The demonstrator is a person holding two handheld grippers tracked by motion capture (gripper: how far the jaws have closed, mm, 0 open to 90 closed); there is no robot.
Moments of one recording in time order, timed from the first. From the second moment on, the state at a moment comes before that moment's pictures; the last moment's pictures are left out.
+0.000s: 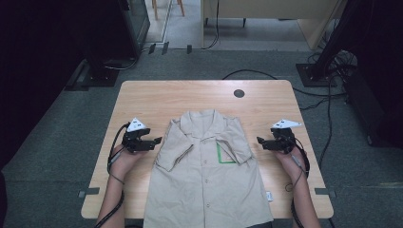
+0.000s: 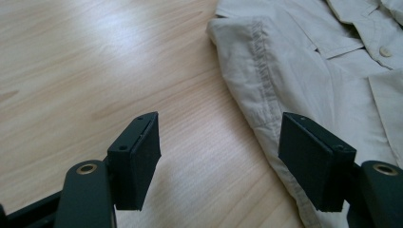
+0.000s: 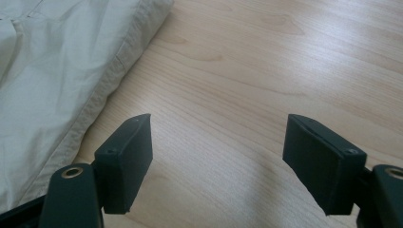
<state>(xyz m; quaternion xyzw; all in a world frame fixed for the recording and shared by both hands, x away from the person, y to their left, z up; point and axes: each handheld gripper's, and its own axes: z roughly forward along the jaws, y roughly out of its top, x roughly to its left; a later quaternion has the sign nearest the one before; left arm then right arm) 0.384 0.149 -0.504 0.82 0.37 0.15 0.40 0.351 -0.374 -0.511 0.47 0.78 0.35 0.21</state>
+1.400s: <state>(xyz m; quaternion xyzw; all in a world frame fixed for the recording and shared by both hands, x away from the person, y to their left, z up) 0.394 0.107 -0.490 0.83 0.34 0.17 0.41 0.379 -0.355 -0.486 0.47 0.78 0.37 0.20</state>
